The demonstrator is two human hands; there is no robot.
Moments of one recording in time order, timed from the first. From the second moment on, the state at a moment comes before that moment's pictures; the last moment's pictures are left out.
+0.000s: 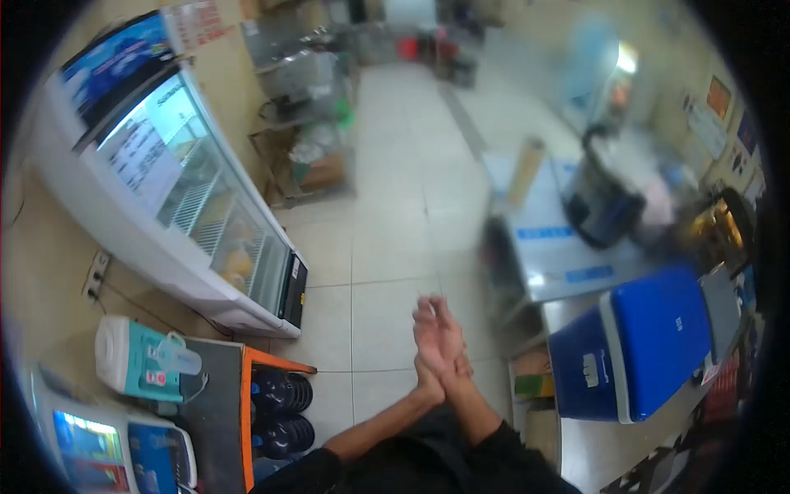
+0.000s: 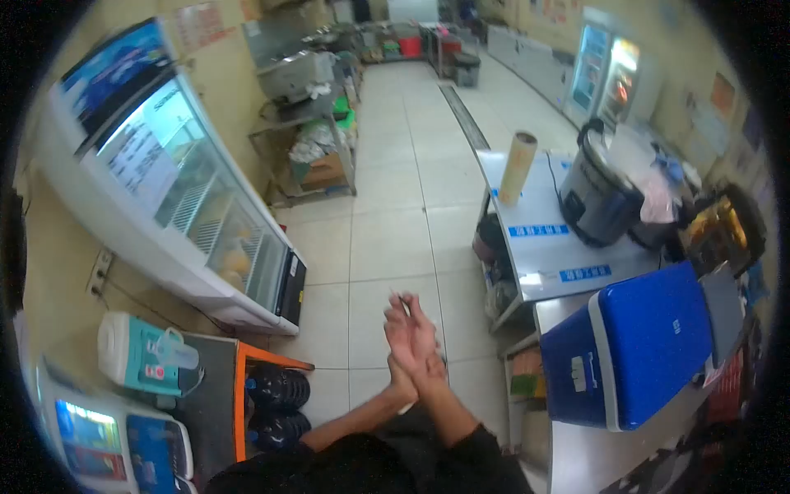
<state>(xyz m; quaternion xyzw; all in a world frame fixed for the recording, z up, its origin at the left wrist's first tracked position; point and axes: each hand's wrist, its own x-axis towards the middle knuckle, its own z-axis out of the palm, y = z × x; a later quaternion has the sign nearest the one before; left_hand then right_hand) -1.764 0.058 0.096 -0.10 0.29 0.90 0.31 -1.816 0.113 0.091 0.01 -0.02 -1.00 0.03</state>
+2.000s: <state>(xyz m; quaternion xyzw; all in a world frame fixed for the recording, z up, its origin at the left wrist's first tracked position) -3.621 0.829 0.035 -0.19 0.18 0.92 0.28 -3.671 0.858 0.108 0.05 0.48 -0.85 -0.21</state>
